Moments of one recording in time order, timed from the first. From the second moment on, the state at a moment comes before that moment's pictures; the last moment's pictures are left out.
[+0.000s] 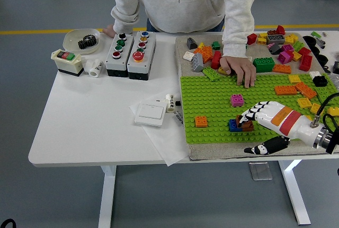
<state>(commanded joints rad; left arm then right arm) -0.20 0.14 -0.64 -0.28 1.53 -0.15 0.32 0.49 -0.64 0.69 1.22 -2.03 -0.23 0.47</state>
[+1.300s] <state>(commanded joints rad) -0.19 0.14 -0.65 -0.28 1.54 -0.16 0.32 0.47 -0.64 0.69 1.22 -2.04 -0.22 0.46</state>
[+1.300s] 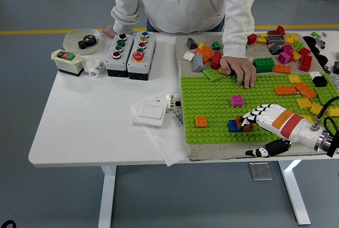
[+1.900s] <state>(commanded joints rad) -0.19 0.14 -0.64 -0.28 1.53 -0.16 0.32 0.47 -0.64 0.69 1.22 -2.04 -0.22 0.46</state>
